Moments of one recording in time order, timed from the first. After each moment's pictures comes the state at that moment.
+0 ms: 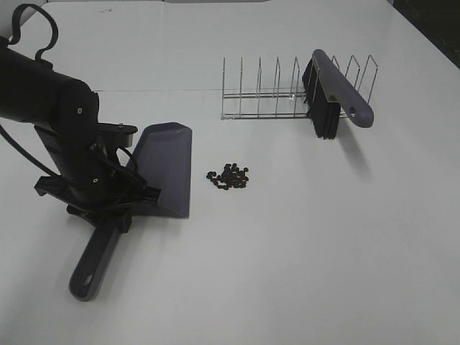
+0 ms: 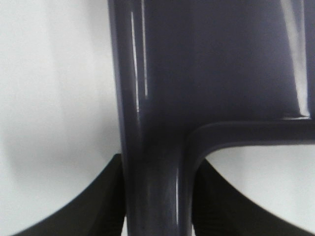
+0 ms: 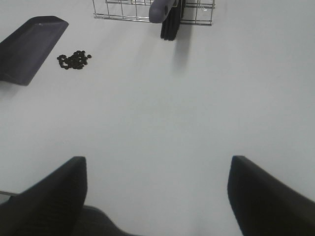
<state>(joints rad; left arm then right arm) -0.48 2.05 -1.13 0.00 0.66 -0.33 0.09 0.00 -0.46 0.03 1.11 -0.03</state>
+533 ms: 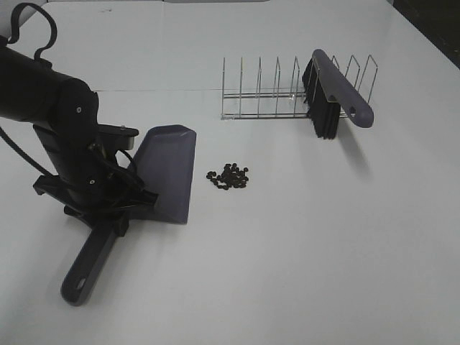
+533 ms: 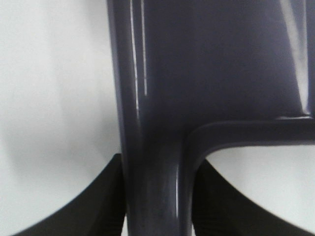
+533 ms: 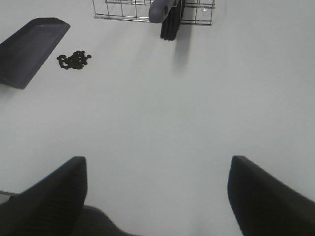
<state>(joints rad) -0.48 2.05 -1.13 0.00 0.69 -0.27 0.09 0.00 -0.46 0.03 1.11 -0.03</state>
